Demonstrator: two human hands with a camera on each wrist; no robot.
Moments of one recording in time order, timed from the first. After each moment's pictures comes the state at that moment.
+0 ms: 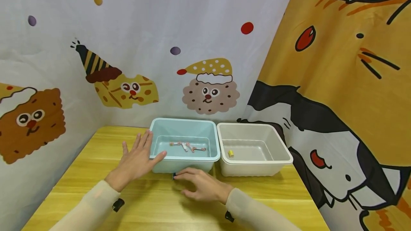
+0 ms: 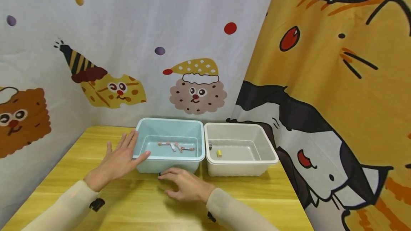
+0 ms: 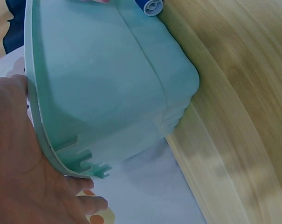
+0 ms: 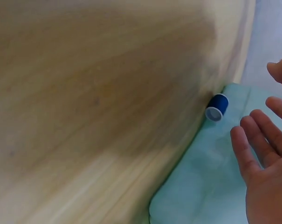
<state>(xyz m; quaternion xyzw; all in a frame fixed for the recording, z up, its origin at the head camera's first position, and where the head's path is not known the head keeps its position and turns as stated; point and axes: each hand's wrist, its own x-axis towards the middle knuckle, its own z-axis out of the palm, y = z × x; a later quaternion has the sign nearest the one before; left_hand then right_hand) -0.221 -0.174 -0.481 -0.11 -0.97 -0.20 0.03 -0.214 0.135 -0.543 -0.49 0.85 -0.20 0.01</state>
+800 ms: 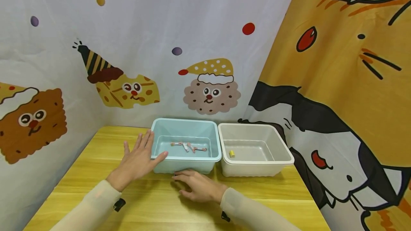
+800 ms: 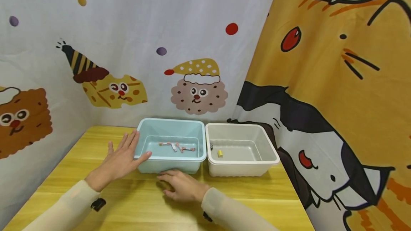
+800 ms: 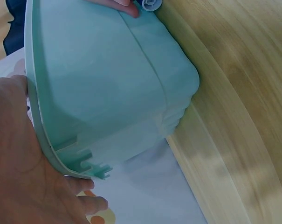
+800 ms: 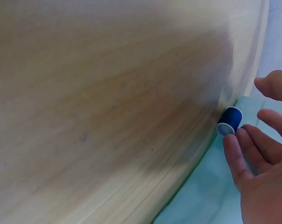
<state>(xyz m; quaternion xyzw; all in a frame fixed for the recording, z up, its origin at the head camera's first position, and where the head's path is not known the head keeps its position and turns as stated) -0.222 -0.177 -0.482 -0.11 -0.97 -0.20 0.03 -0.221 0.117 -0.560 -0.49 0.86 -0.12 0.03</state>
